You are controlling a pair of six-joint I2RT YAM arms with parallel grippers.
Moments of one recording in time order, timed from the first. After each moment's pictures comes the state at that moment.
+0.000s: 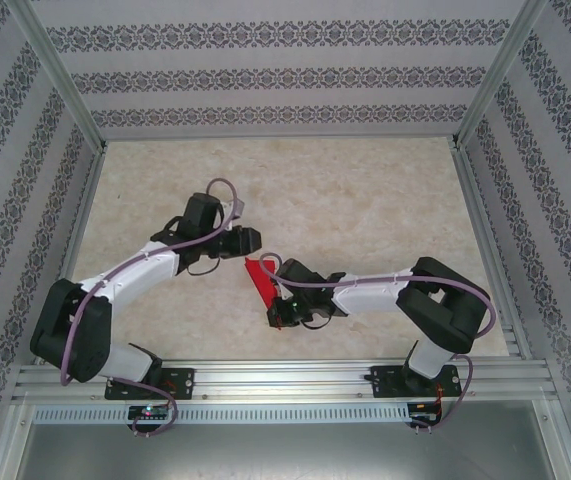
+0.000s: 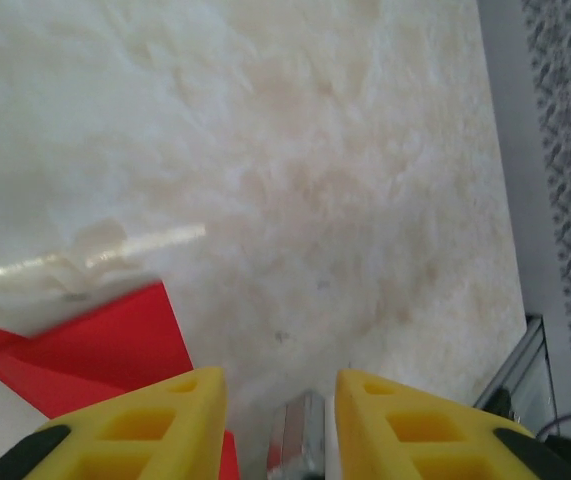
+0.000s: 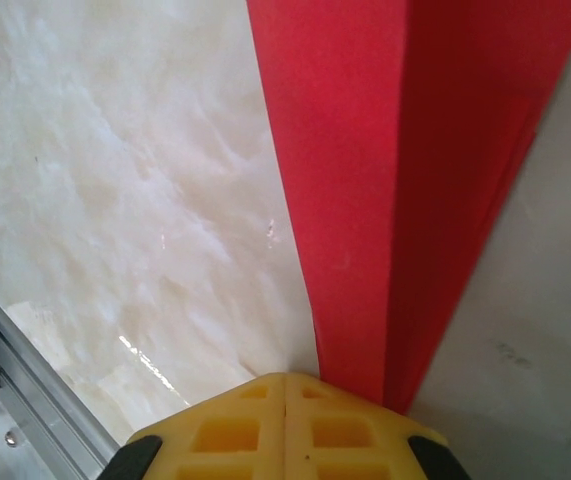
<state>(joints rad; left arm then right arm) -0.47 1.42 0.84 -0.20 0.54 -0.63 0.97 1.67 0.73 -0.10 -0.37 0.75</state>
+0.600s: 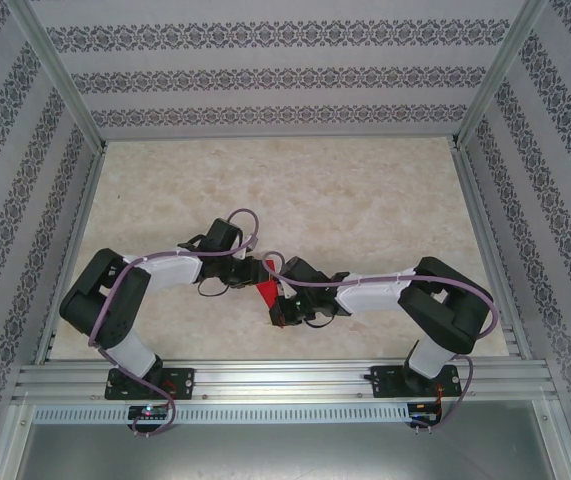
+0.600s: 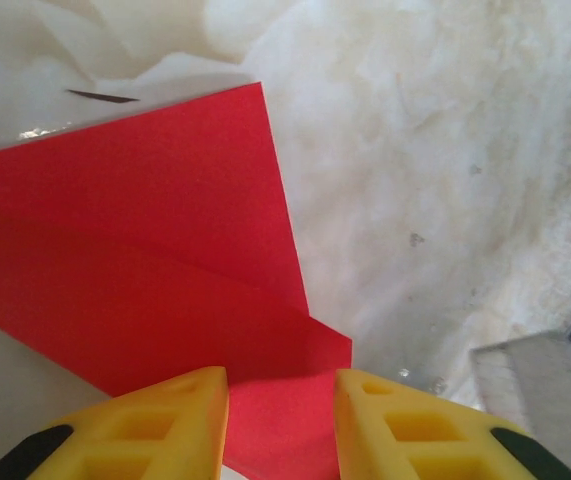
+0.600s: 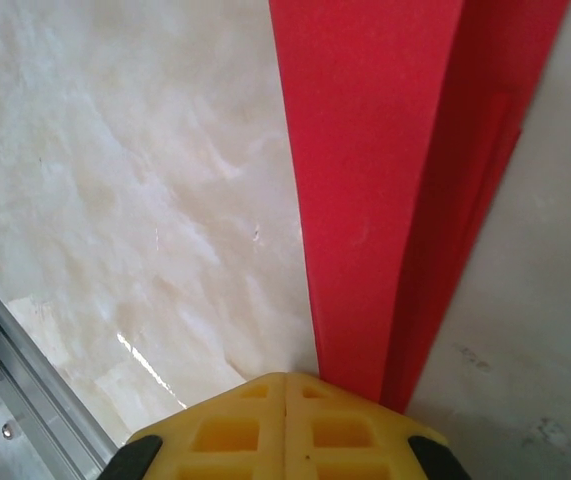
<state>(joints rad) -0.53 1.65 0.76 -0.14 0.57 -0.66 0.95 1.65 0.70 -0.07 -0.39 0.73</state>
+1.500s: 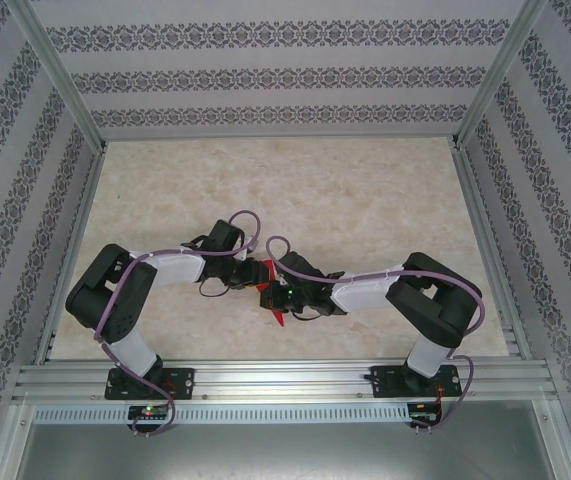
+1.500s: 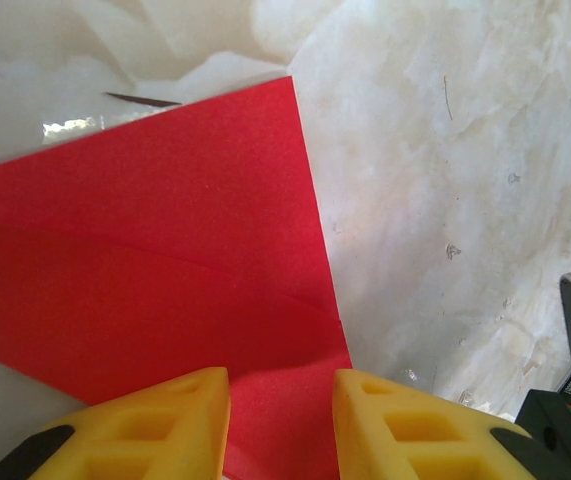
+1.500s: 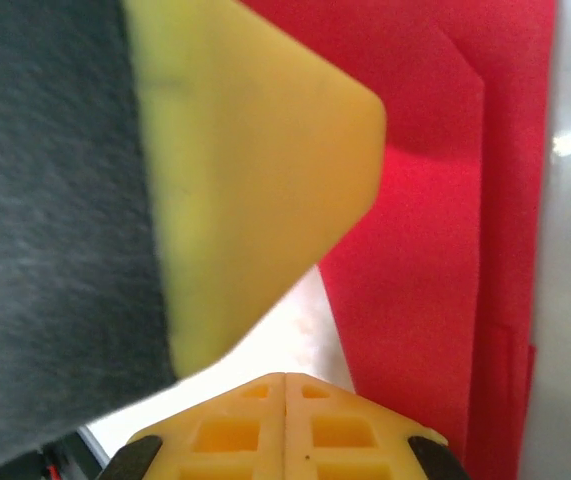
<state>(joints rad) -0.53 1.68 0.76 -0.13 0.55 -0.66 0.95 1.72 0.71 0.19 -0.29 1.02</state>
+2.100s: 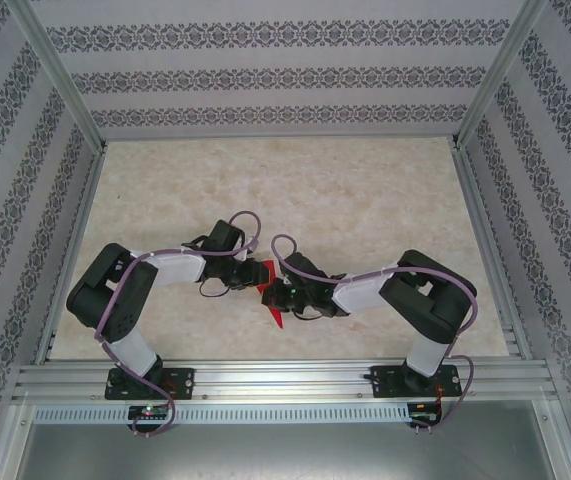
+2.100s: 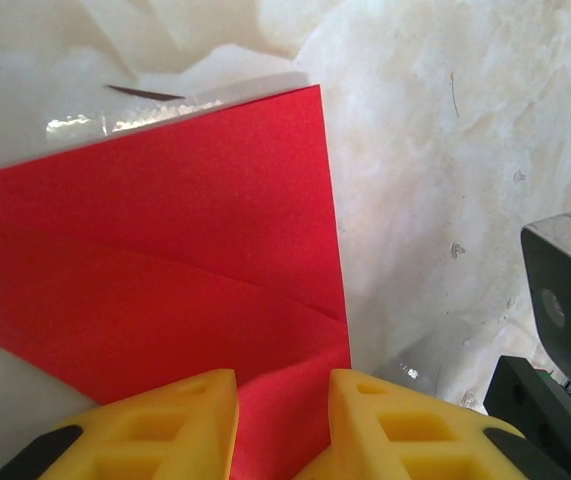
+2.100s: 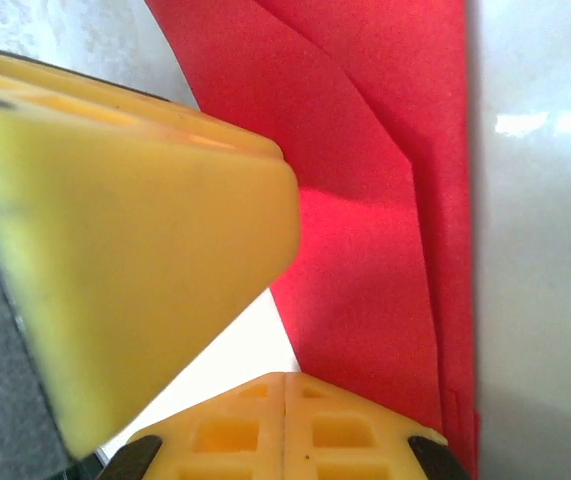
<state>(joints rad) -0.53 1.69 0.76 -0.13 0.55 -0.66 0.93 1.75 0.66 0.30 -0.30 1.10</state>
